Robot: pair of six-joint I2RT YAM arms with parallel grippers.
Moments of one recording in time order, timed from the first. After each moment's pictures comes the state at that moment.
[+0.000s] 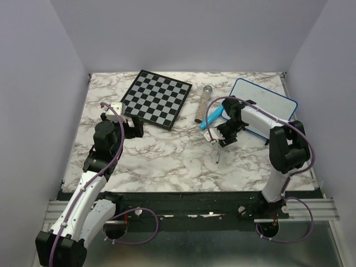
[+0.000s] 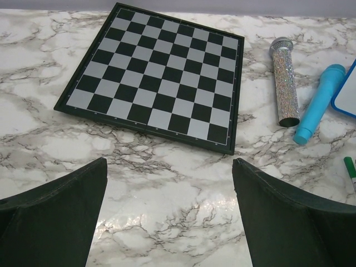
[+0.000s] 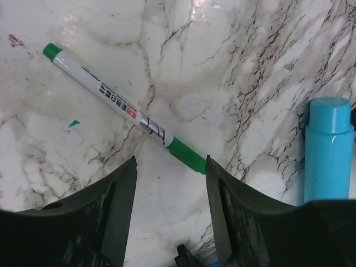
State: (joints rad) left arm -0.24 0.75 0.61 -0.05 -0.02 -0.17; right arm 0.34 1.80 1.26 -0.98 -0.45 -1.82
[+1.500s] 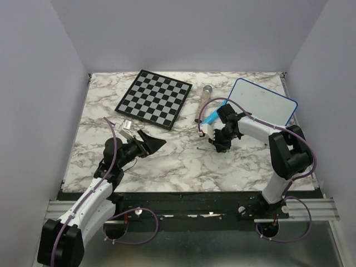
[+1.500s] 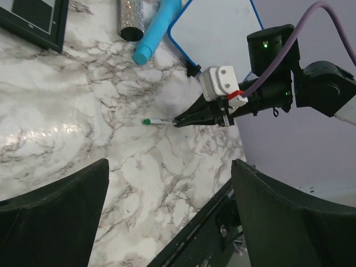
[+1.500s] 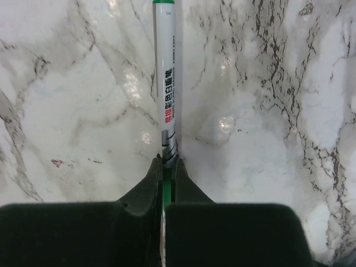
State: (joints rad) left arm -0.27 0.74 0.29 0.27 0.46 -0.89; right arm 0.43 1.75 1.08 -0.70 -0.37 -1.03
